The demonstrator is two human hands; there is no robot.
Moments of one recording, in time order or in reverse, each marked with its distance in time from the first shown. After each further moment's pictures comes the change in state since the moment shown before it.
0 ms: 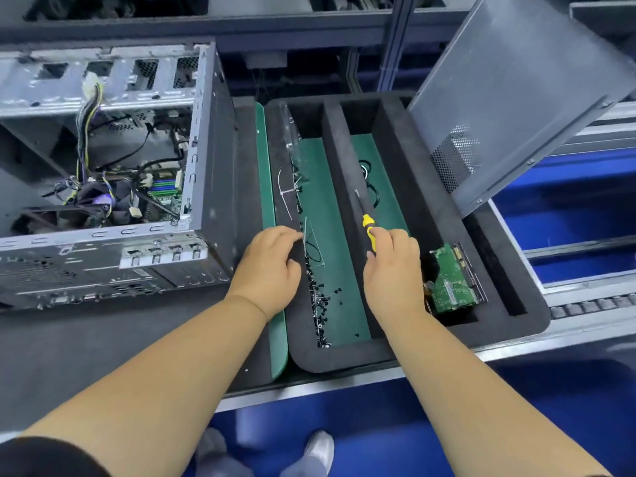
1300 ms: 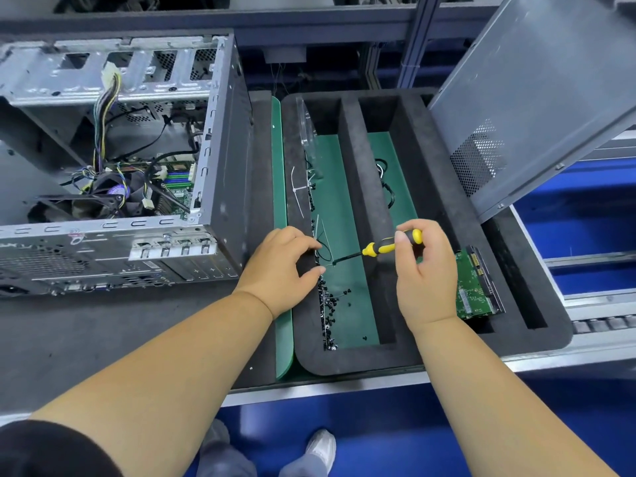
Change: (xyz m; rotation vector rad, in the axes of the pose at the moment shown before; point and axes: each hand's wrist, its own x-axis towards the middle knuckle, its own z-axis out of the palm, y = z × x) left_hand 0.002 -0.003 0.001 -0.010 -0.021 0.073; right_hand 0.008 0.004 -0.029 0.757 0.156 0.115
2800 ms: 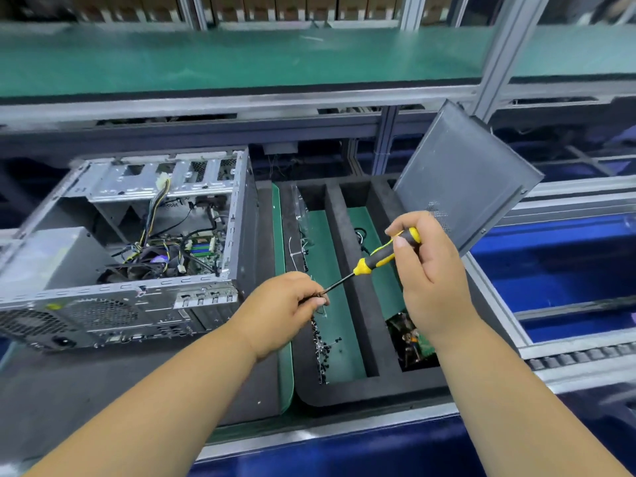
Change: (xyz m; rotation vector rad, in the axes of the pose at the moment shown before) left_hand -0.021 0.082 -0.109 -0.117 -0.070 0.188; right_hand 0.020 -0.144 -0.078 0.155 -0.114 -0.317
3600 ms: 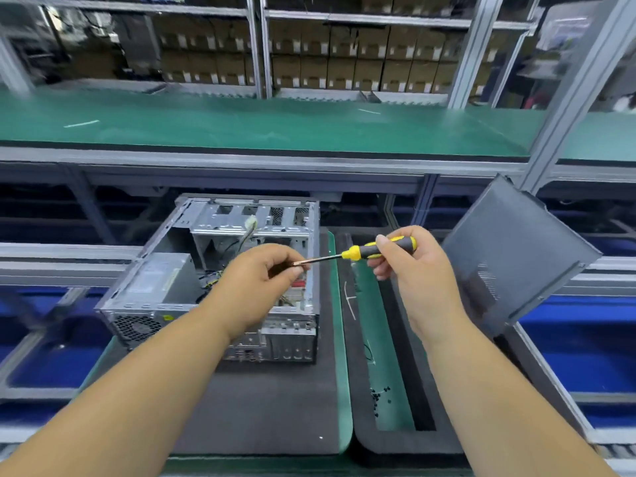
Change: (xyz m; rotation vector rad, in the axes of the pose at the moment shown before) left_hand -0.051 -0.033 -0.151 -0.241 0.367 -0.135; right_hand 0.057 -0.073 0.096 0.408 -0.015 0.319
